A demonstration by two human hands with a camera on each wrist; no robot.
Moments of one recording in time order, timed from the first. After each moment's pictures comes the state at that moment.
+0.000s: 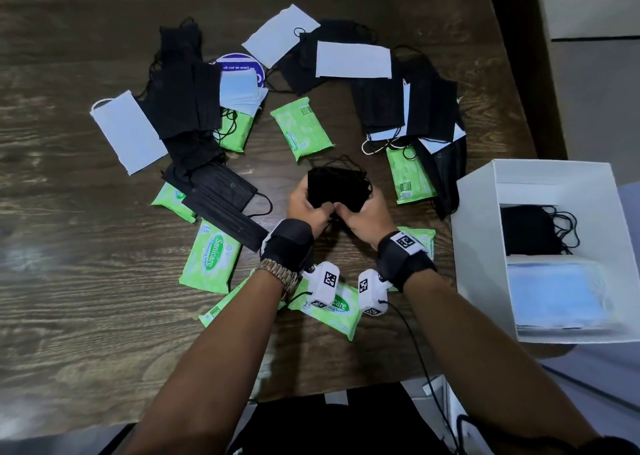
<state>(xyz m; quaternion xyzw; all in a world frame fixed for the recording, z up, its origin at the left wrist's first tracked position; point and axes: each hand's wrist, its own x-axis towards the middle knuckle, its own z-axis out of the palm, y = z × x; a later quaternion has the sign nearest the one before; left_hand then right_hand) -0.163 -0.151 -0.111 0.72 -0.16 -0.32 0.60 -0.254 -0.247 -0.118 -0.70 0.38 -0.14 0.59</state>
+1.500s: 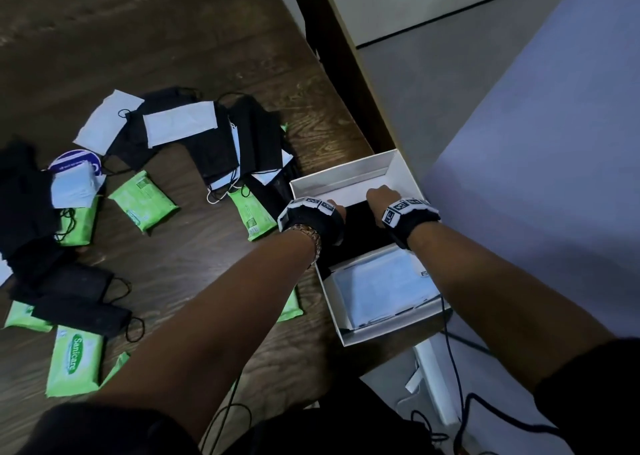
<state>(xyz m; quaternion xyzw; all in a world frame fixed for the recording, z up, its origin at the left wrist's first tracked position) -0.371 -0.433 -0.075 0.68 -0.64 -0.29 -0.21 -0.488 -0.517 -0.084 -0.86 0.40 0.28 0.15</state>
